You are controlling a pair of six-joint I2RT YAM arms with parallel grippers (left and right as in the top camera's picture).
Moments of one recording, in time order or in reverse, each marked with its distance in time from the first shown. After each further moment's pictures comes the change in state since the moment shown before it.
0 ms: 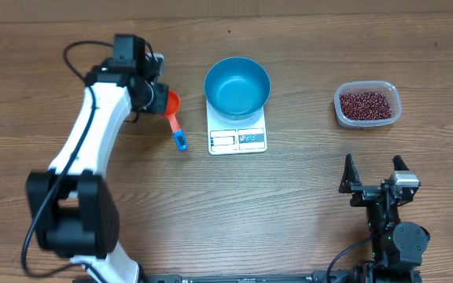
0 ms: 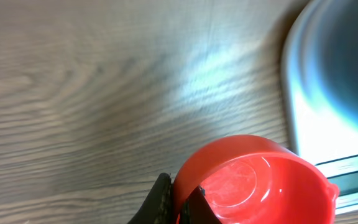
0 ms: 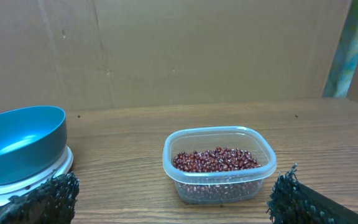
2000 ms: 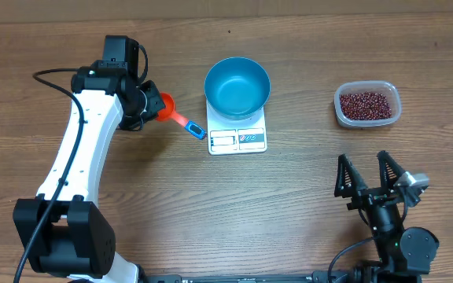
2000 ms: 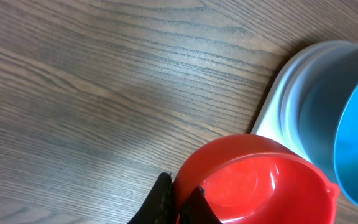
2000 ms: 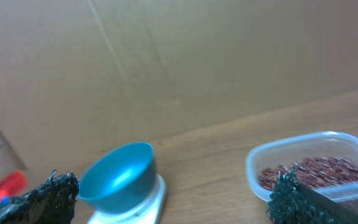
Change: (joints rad) left arm 0.000 -0.104 0.008 -0.202 0.000 -0.583; right arm 0.000 0.004 0.085 0.014 -0.204 0.347
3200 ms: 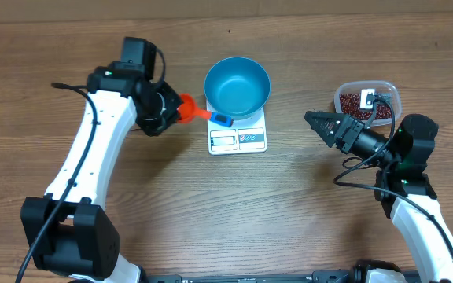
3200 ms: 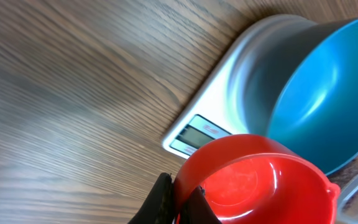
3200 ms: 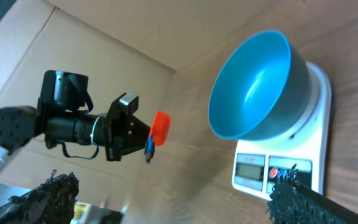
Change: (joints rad) left arm -0.093 0.000 0.000 -0.017 0.160 -0.372; right arm 0.001 1.205 0.457 0.383 -0.741 0.413
